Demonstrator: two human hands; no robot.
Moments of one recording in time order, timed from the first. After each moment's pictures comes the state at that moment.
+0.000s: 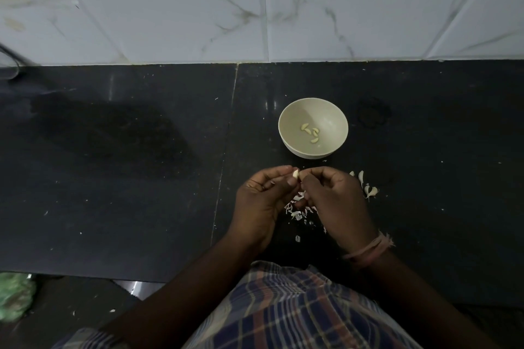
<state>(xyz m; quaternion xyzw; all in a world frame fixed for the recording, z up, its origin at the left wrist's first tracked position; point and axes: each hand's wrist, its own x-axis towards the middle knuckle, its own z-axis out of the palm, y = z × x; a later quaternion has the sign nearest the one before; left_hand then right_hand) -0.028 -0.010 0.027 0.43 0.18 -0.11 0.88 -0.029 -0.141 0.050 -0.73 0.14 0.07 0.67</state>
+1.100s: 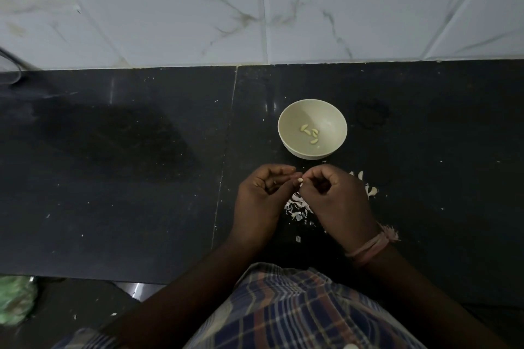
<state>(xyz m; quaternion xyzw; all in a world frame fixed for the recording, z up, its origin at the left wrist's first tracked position) -0.031 -0.006 0.034 0.65 0.08 -0.05 0.75 -0.029 -0.148 0.044 -0.86 0.05 -0.03 0.51</state>
